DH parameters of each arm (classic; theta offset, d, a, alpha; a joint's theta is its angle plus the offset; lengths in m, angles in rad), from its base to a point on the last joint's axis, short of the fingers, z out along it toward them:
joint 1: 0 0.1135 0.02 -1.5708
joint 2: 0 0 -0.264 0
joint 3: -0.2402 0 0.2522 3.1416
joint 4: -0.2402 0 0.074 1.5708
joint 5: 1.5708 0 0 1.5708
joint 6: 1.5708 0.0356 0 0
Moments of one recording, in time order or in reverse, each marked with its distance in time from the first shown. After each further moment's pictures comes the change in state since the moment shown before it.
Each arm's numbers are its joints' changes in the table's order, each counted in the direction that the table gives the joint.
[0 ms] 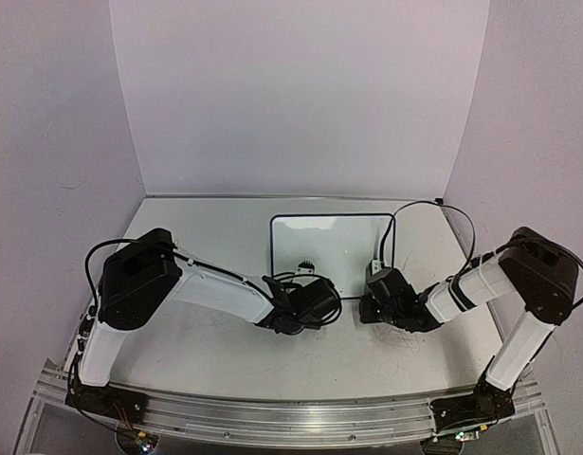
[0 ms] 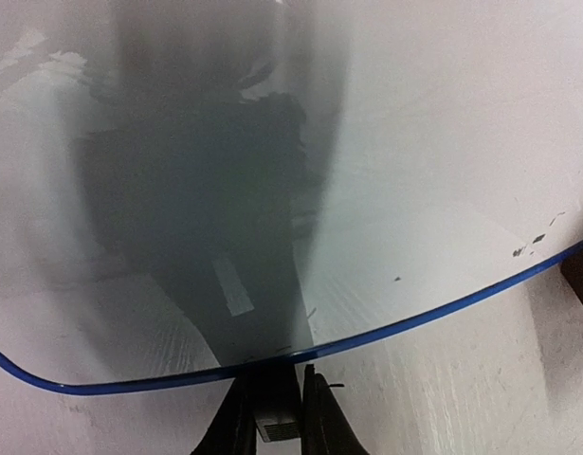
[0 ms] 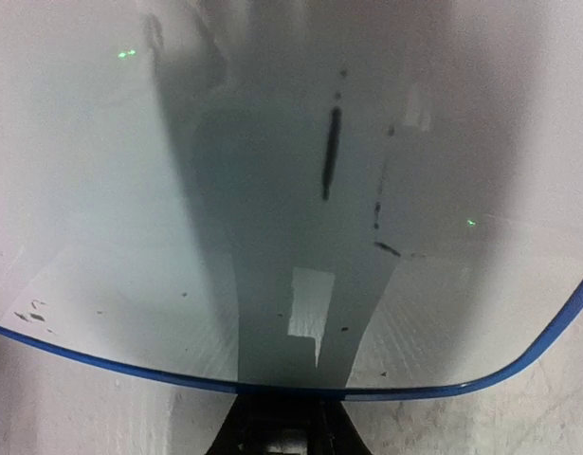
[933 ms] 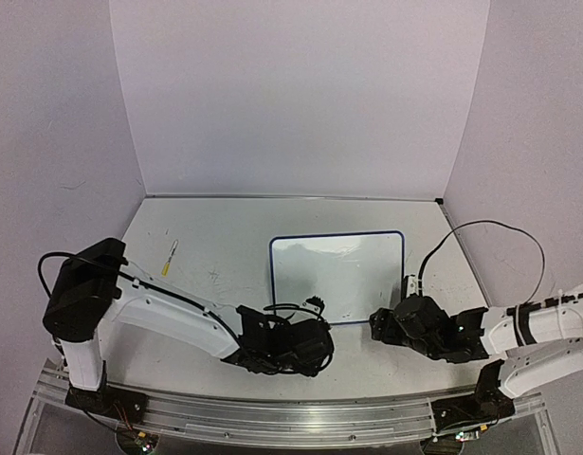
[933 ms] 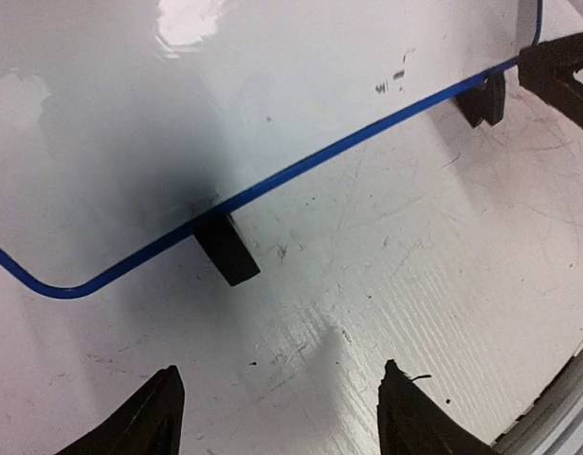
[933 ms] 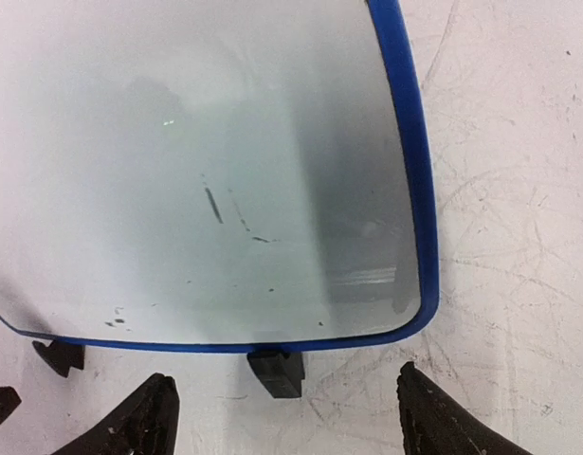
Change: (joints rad) left arm -0.215 -0.250 0.234 -0.038 0.104 0.050; right arm 0.237 -0.523 0.233 -0.287 0.140 0.400
